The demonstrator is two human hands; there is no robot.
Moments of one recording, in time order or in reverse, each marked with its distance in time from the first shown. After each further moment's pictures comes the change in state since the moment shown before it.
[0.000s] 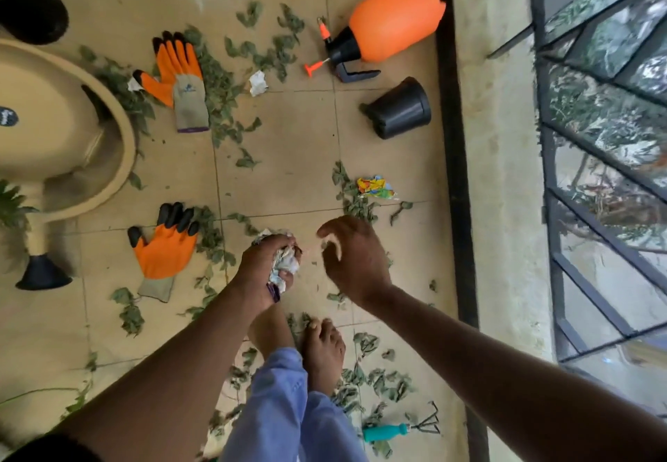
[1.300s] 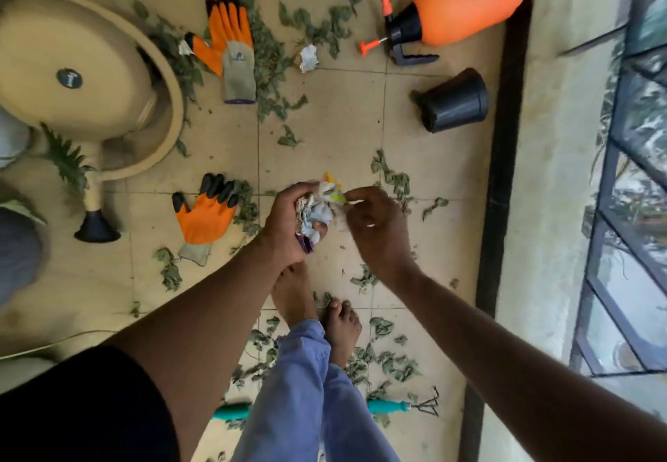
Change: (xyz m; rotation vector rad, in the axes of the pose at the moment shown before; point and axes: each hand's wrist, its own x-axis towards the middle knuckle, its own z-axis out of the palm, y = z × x) left_hand -0.015 0.066 0.013 -0.081 -0.177 0.057; right_hand 0.038 -0.049 -0.009 0.505 0.021 0.222
